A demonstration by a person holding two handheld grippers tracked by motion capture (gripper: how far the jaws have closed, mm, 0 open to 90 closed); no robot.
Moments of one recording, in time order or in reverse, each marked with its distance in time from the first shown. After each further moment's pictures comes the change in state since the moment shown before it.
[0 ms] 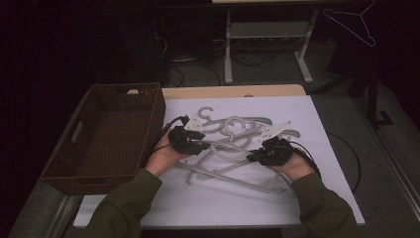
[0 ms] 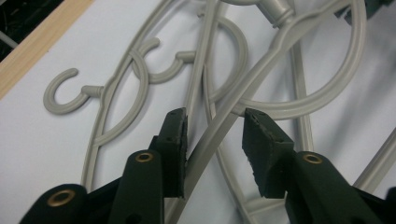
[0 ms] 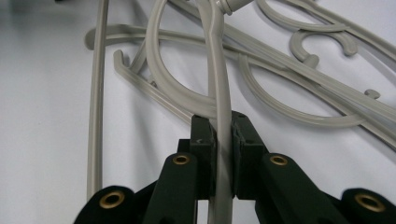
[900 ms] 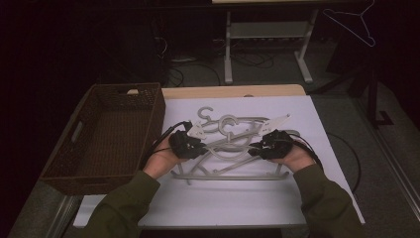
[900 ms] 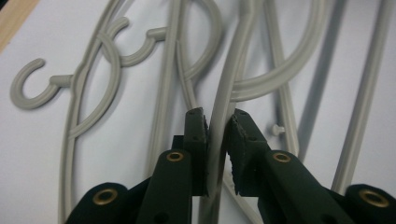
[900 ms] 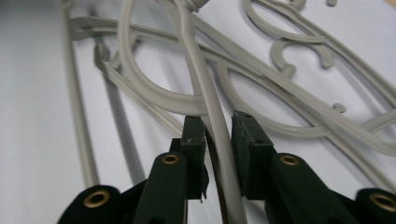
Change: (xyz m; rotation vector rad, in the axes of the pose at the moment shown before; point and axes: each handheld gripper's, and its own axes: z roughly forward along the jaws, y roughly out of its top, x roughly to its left) left arm -0.008 -0.004 0.002 0.073 -0.073 0.082; right arm -0.019 0.011 -0.002 0.024 -0.044 -0.101
